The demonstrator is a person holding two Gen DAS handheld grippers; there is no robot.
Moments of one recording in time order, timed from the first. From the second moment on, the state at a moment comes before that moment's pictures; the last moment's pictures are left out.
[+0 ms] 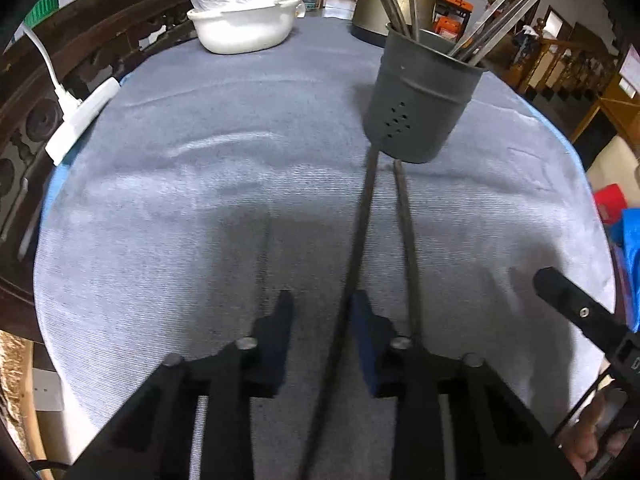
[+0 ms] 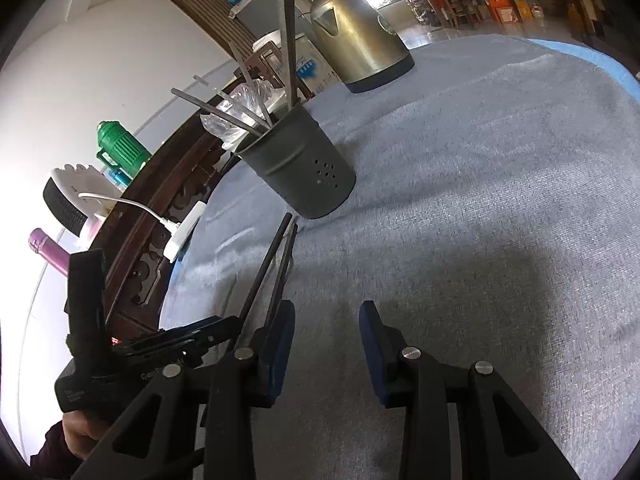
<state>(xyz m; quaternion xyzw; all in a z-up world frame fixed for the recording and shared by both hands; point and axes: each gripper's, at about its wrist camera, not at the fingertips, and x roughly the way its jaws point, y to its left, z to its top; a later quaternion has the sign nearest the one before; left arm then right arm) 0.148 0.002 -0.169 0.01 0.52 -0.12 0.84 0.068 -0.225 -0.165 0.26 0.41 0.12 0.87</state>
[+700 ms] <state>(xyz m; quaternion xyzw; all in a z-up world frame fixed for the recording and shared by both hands) 0.134 0.024 -0.167 -0.03 0.52 -0.12 0.85 0.084 -0.199 -0.159 0.24 0.45 0.13 0.85</state>
